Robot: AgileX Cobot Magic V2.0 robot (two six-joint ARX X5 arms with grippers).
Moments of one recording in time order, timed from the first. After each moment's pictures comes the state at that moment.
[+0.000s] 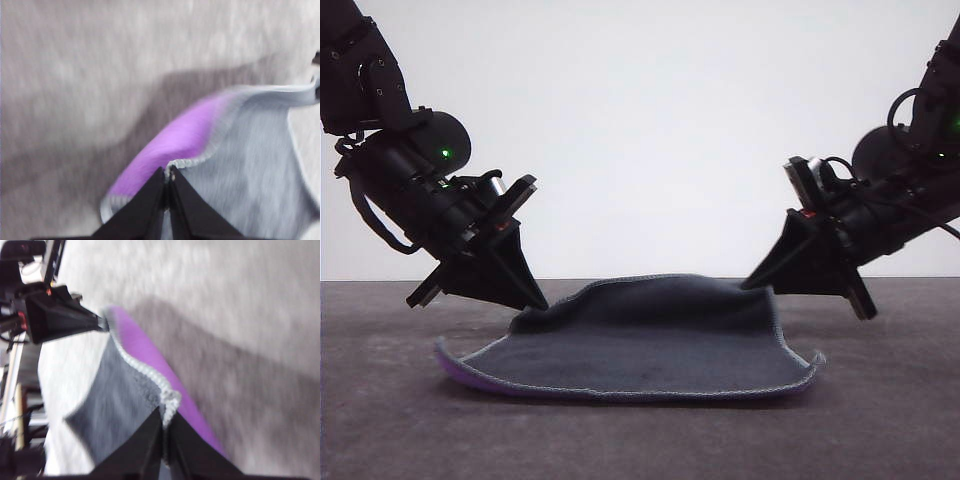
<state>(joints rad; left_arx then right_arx) -0.22 1.93 1.24 -0.41 0.68 -0.08 0.11 1.92 1.10 -0.25 -1.04 0.15</state>
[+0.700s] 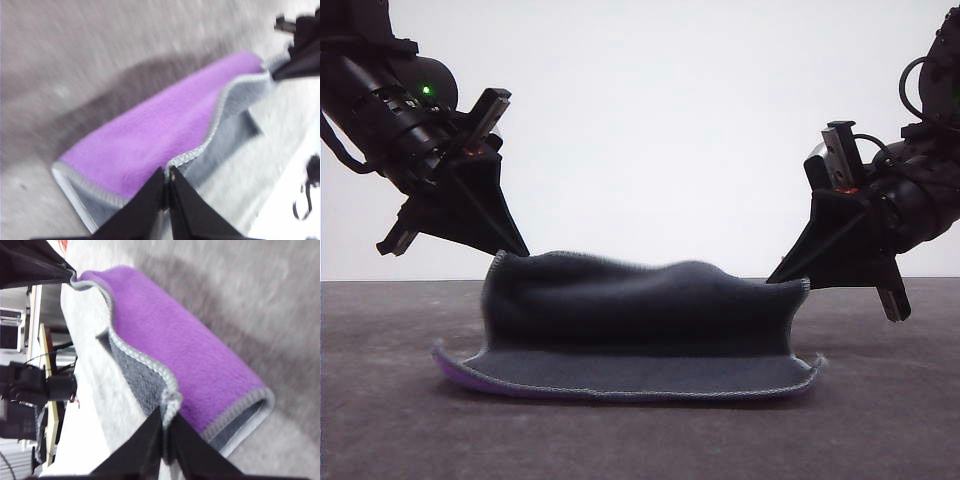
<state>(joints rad) -0.25 1.74 1.24 -0.78 0.73 0.07 0.12 1.86 1.10 -0.73 -1.10 -0.20</state>
